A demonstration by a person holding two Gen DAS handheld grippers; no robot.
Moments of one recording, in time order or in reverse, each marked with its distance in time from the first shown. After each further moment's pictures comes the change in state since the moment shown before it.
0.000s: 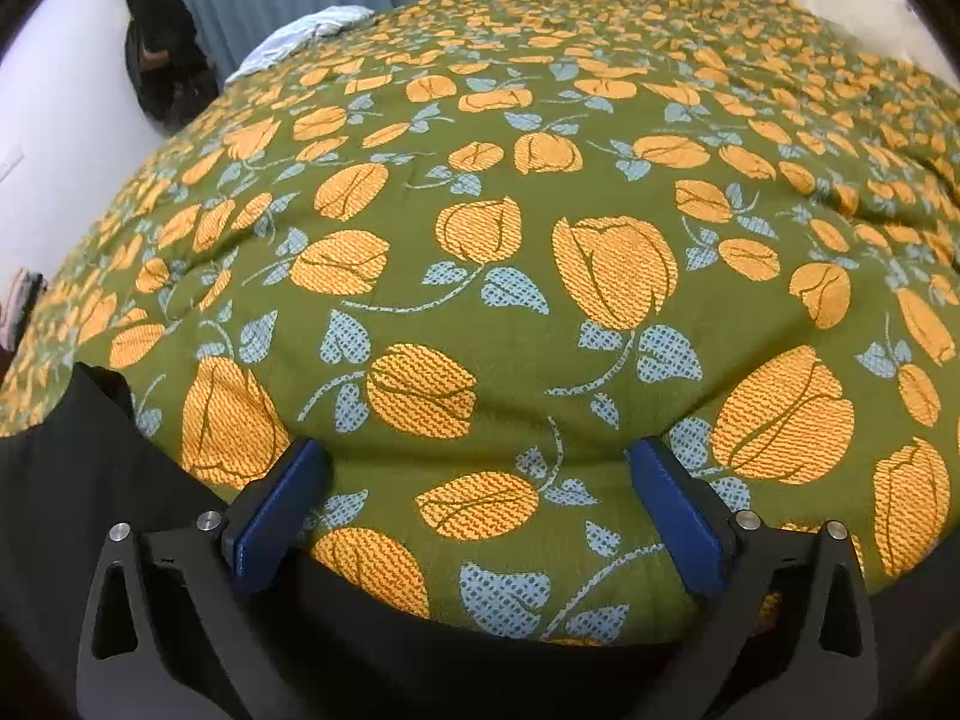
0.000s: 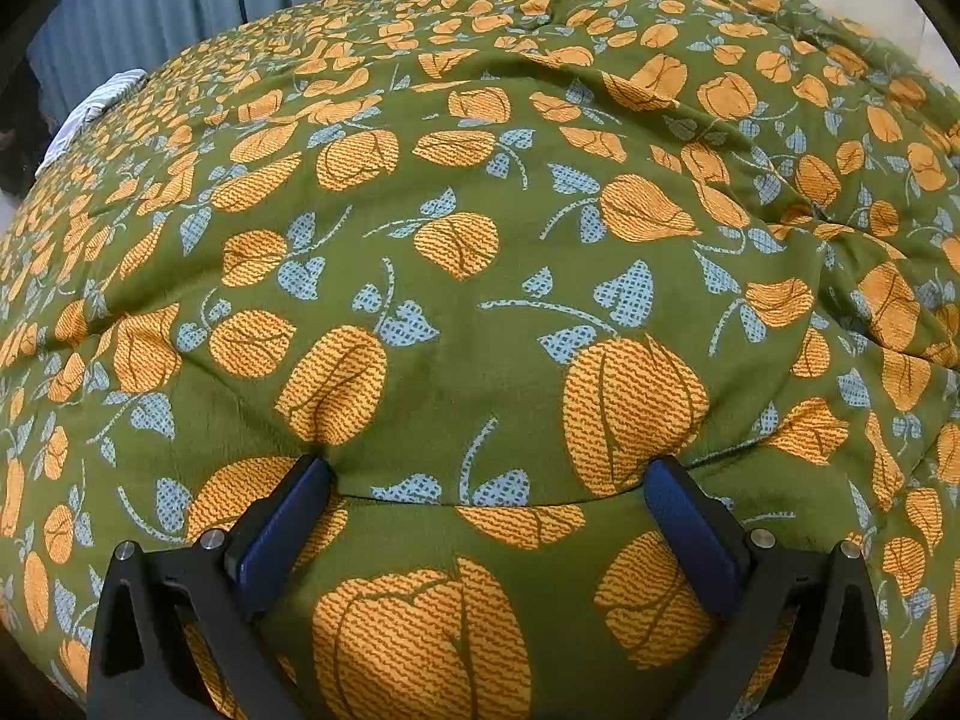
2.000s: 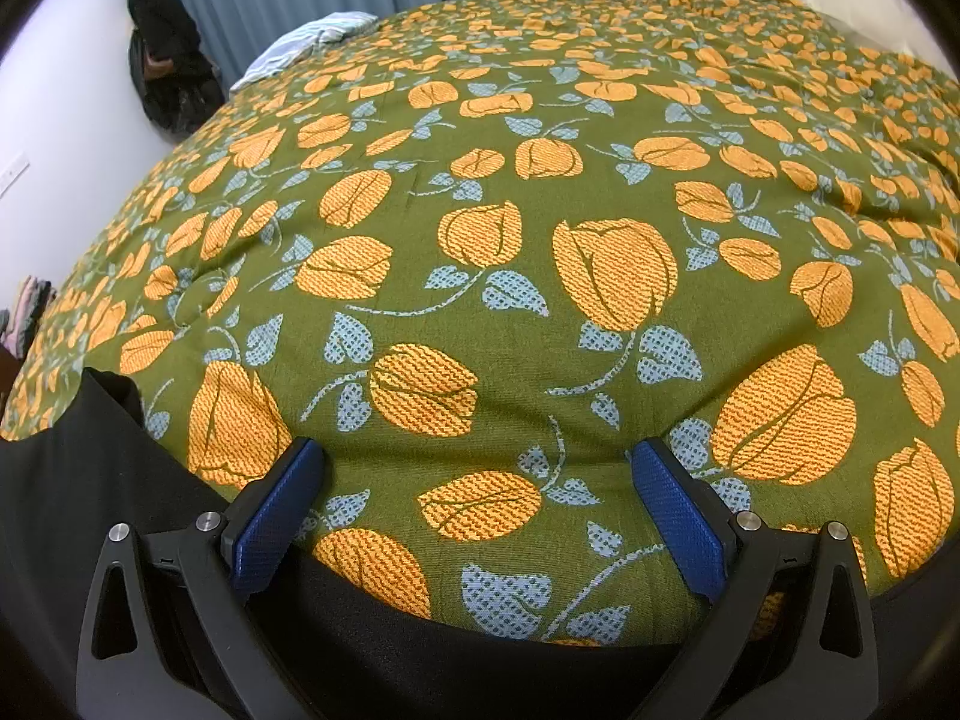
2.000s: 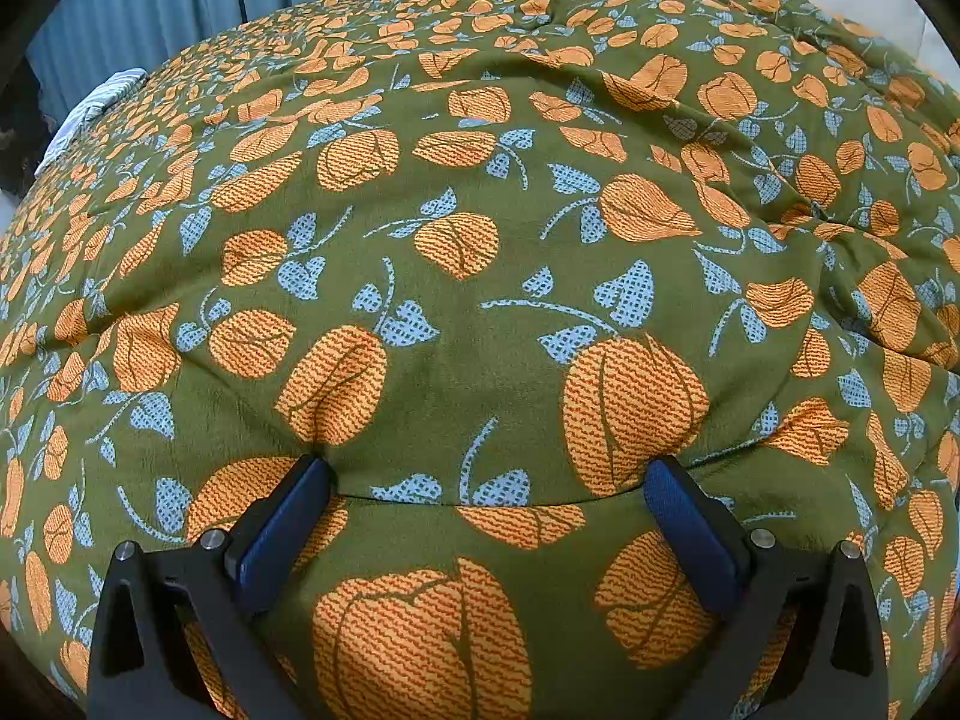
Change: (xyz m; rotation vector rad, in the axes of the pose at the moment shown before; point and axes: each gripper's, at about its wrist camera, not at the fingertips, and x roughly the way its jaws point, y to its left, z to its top) left arm 0.000 -0.004 0.004 0.014 -0.008 0.026; right arm 0.002 0.001 0.003 0.000 0.001 0.001
